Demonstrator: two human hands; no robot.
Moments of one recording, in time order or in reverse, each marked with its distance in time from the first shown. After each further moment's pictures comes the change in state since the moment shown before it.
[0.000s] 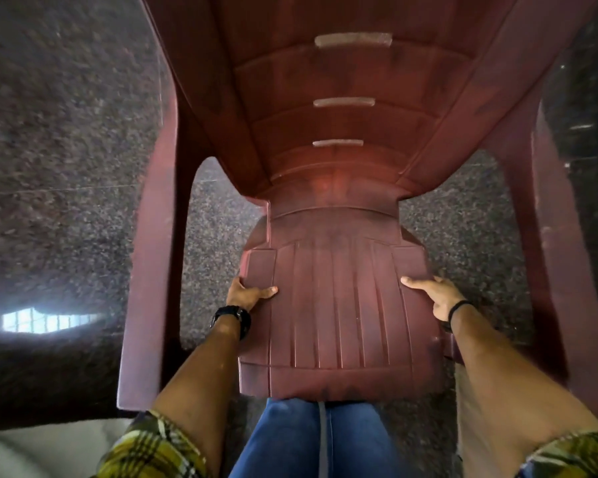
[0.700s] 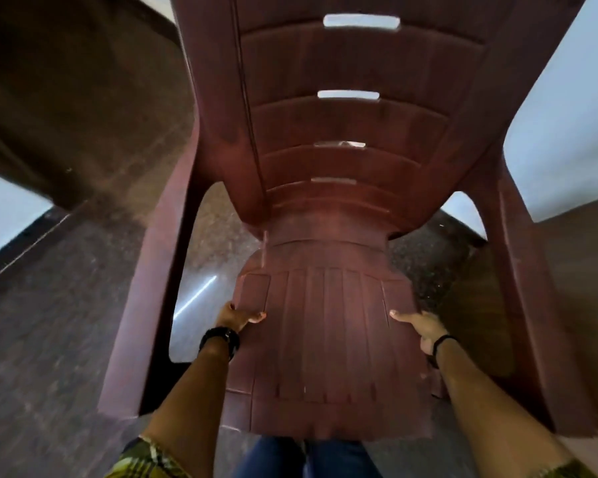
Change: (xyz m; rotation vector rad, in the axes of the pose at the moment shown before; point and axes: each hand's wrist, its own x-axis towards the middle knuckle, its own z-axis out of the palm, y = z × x) left_hand -0.129 0.263 0.299 0.757 -0.347 0.395; right_hand 0.051 0.063 -0.257 0.723 0.265 0.037
